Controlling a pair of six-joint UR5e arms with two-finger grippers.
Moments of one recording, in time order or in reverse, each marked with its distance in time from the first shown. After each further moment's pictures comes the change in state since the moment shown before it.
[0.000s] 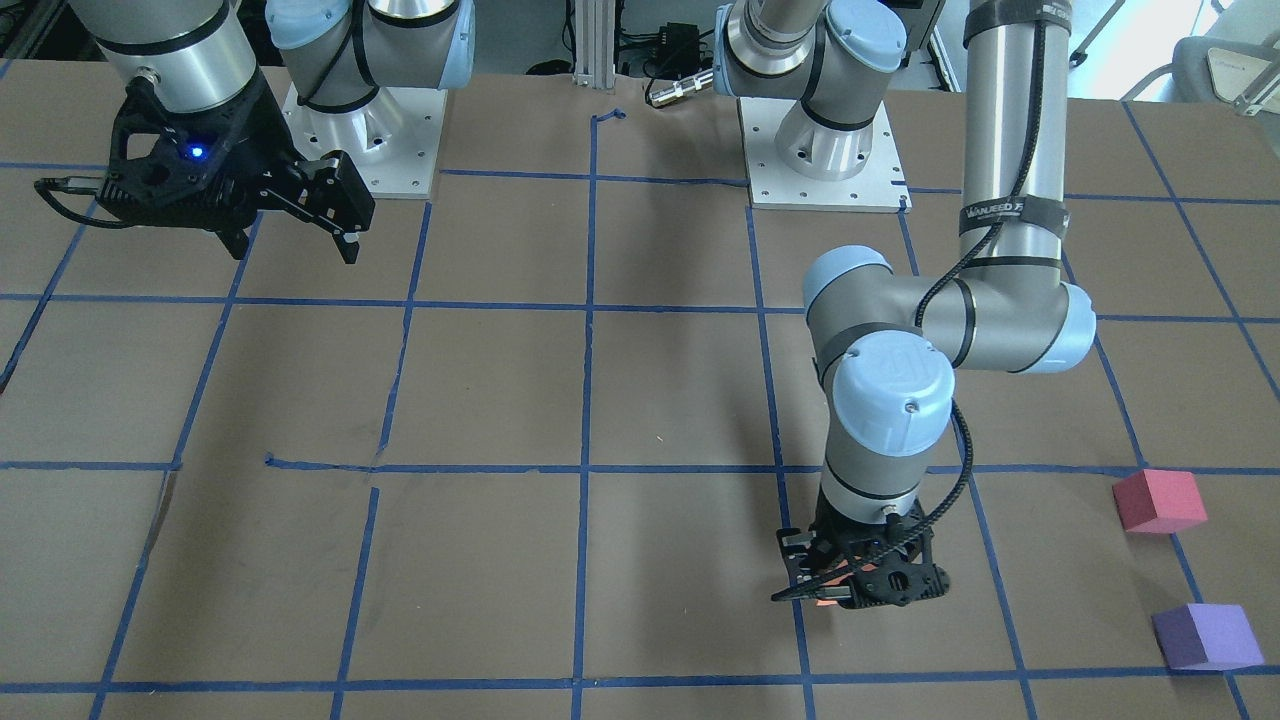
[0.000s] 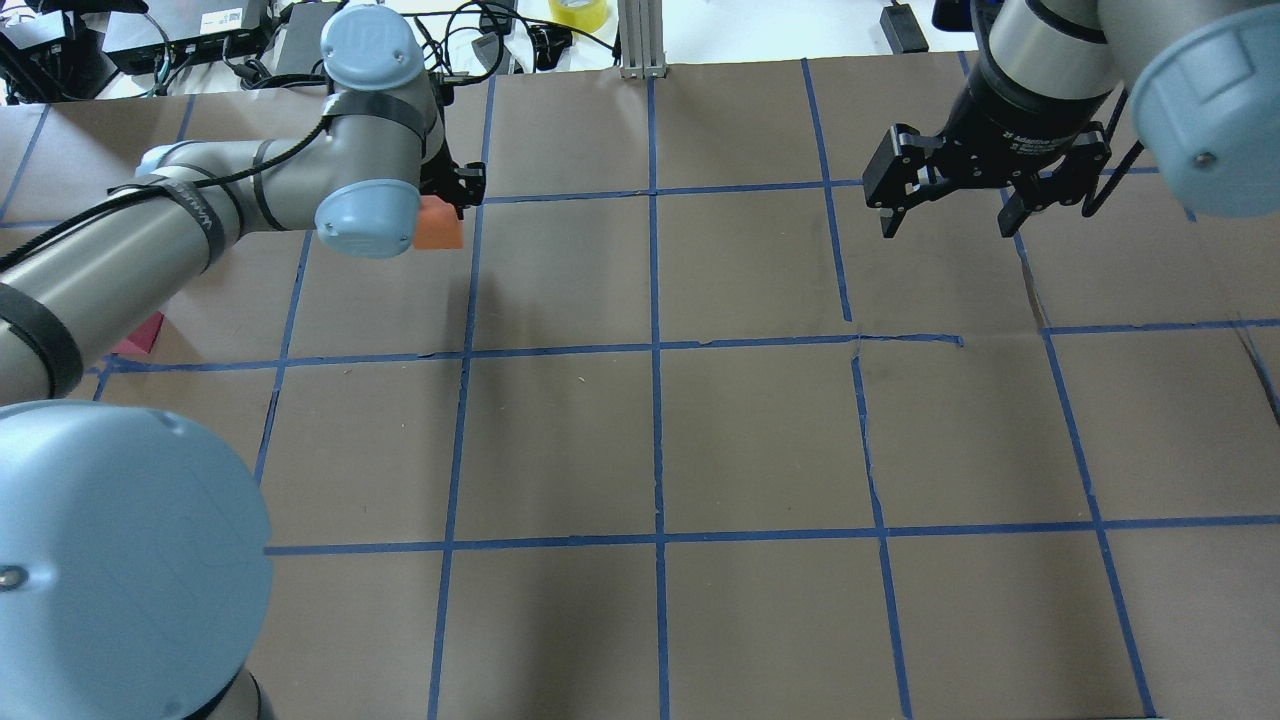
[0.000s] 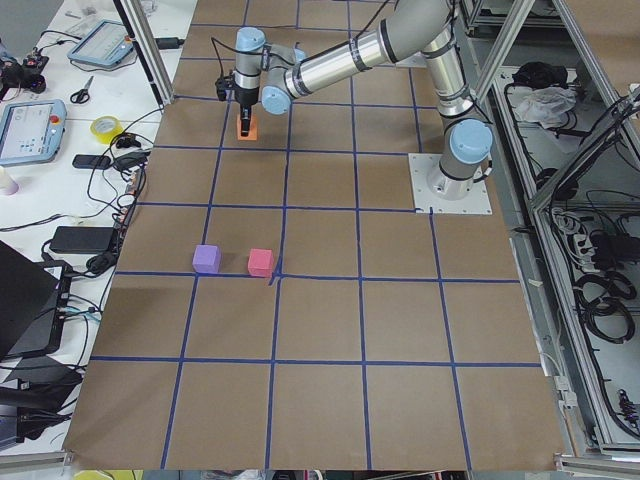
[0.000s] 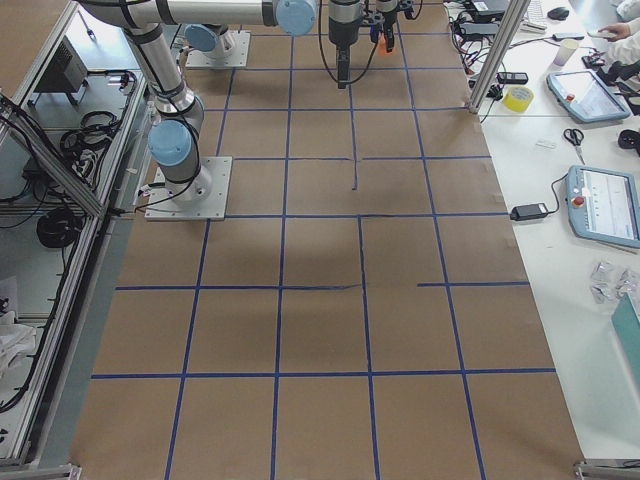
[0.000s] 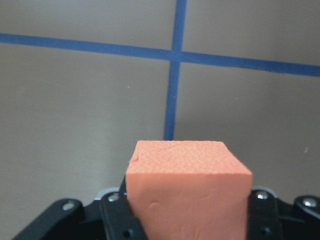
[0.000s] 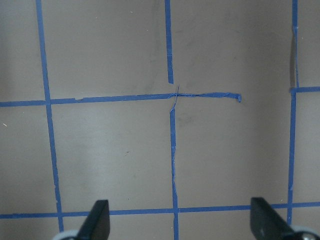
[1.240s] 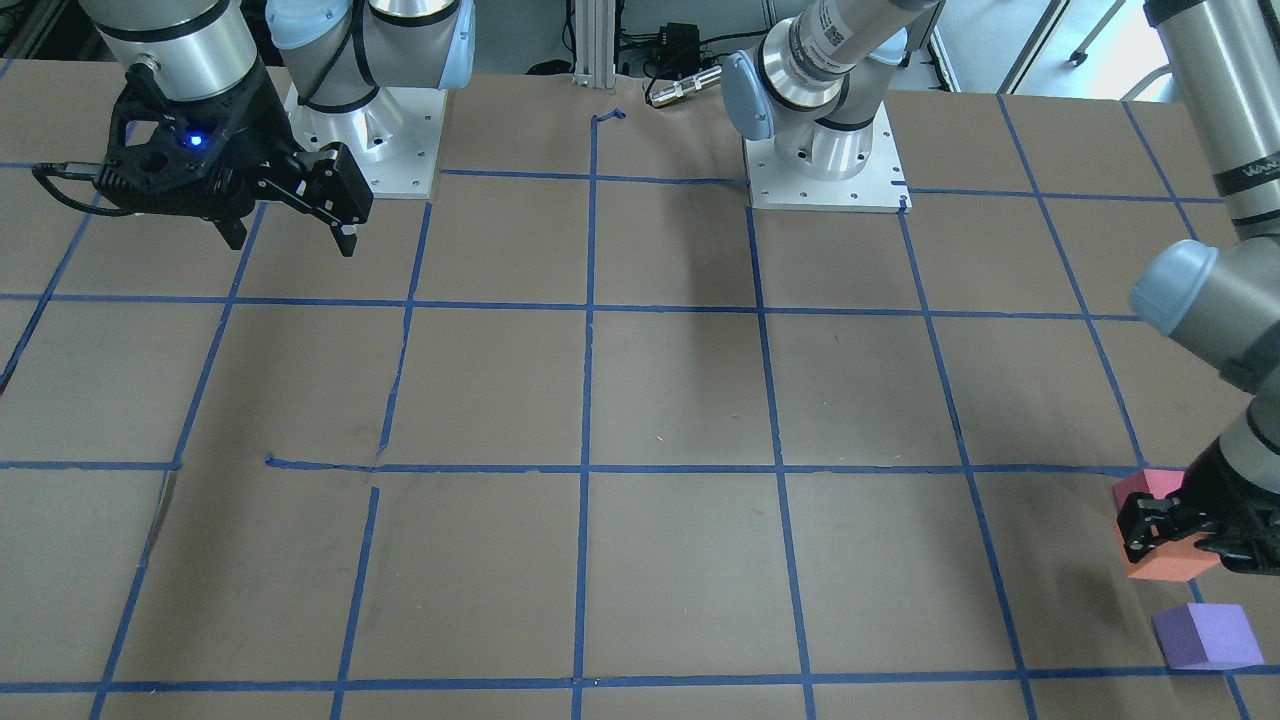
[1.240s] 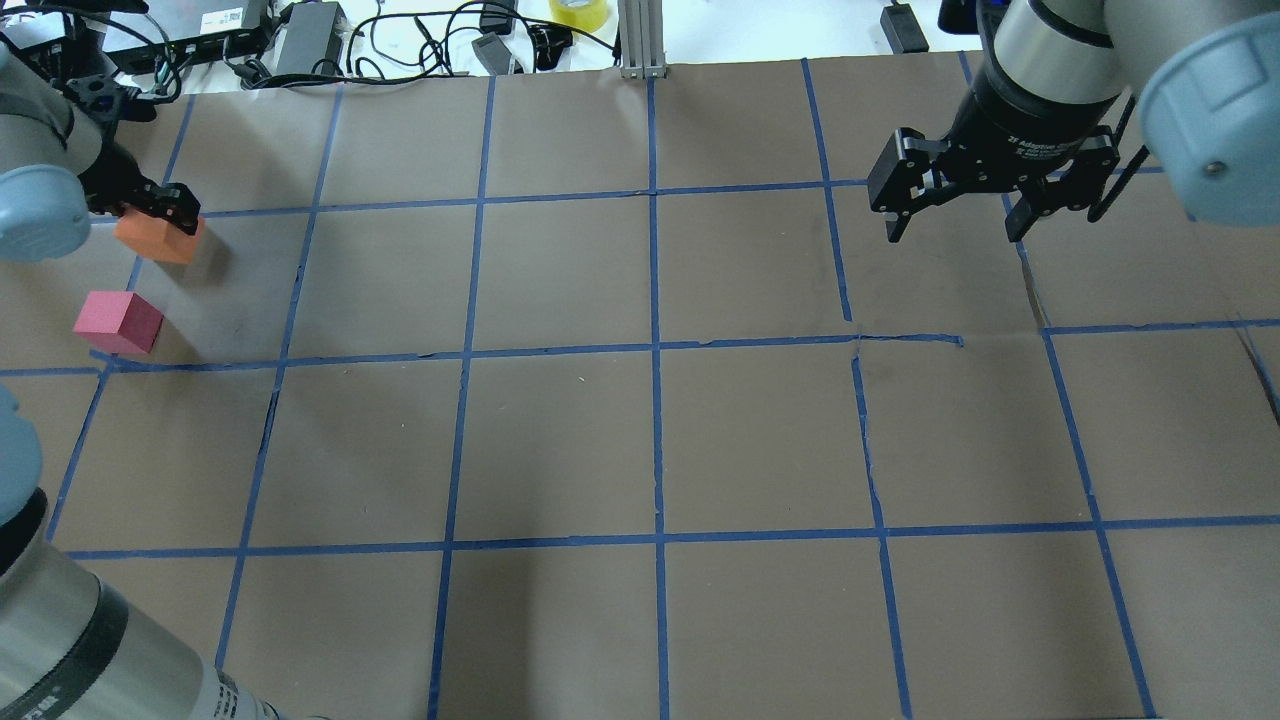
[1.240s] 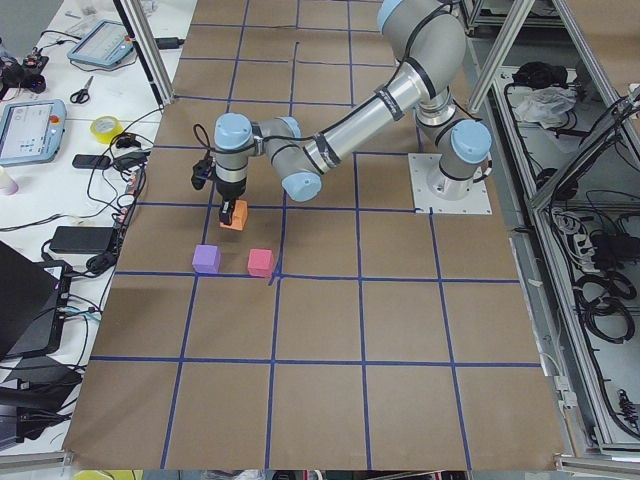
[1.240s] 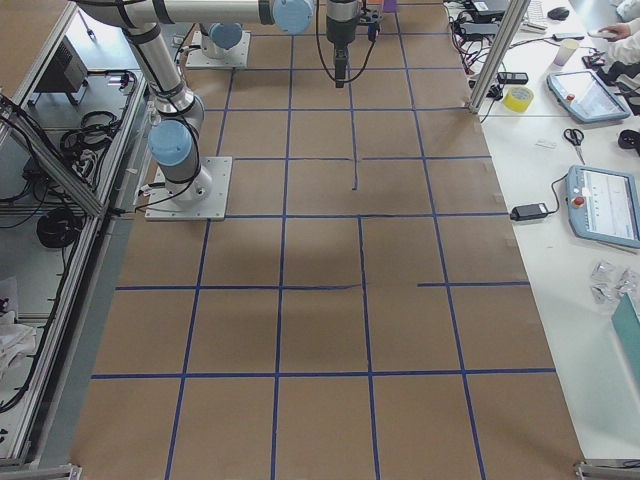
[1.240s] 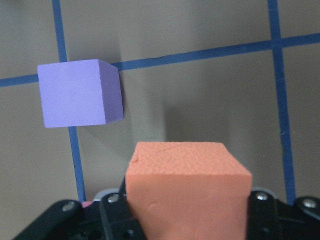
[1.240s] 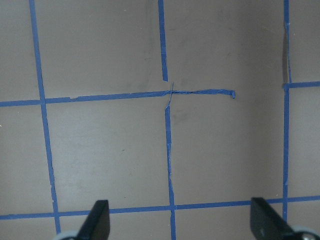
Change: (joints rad) left arm 0.562 -0.004 0.062 -0.047 -0.230 0.729; right arm 0.001 -0.016 0.009 0.003 -0.018 0.016
